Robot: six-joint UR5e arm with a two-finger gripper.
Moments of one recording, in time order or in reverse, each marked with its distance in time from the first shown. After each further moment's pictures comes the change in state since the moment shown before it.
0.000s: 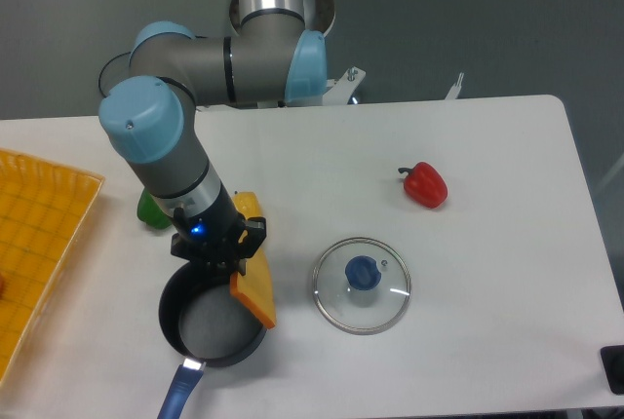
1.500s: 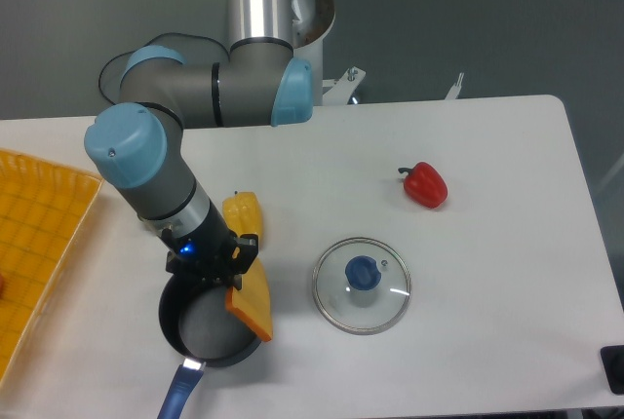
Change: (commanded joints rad) arm -0.026 -0.037 0.011 0.038 0.044 -0.003
